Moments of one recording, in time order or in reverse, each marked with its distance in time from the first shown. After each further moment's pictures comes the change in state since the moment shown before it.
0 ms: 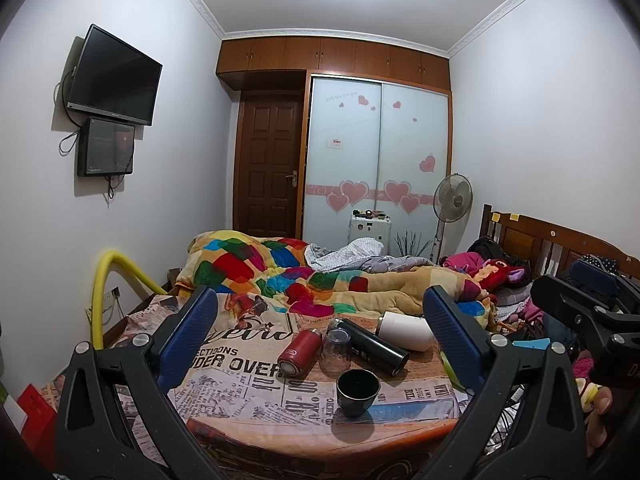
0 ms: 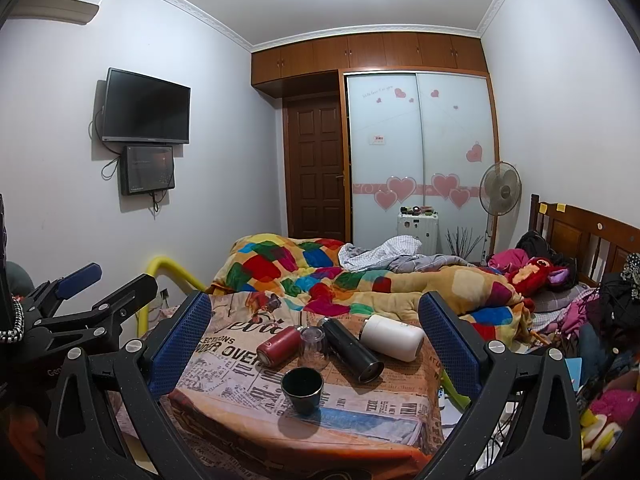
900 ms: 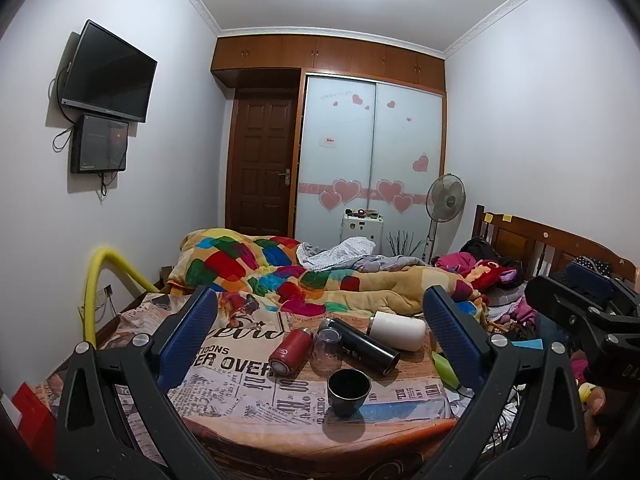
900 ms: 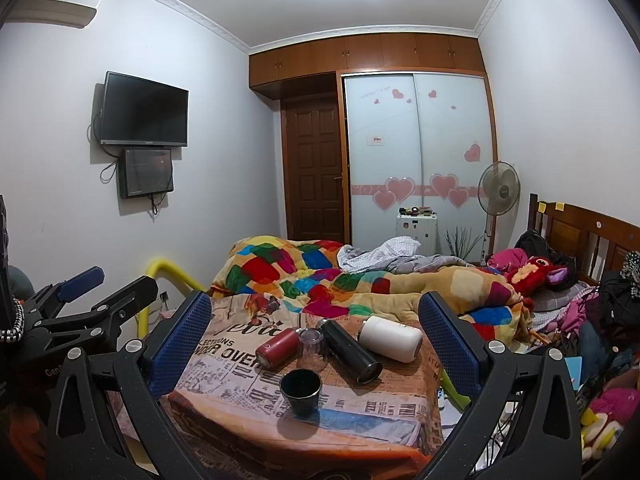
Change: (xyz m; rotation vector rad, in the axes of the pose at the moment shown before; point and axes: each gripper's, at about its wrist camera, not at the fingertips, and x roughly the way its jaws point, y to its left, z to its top) left arm 0.002 -0.004 0.002 -0.008 0.005 -0.027; right arm 0.001 0.000 0.000 0.002 -0.001 -0.002
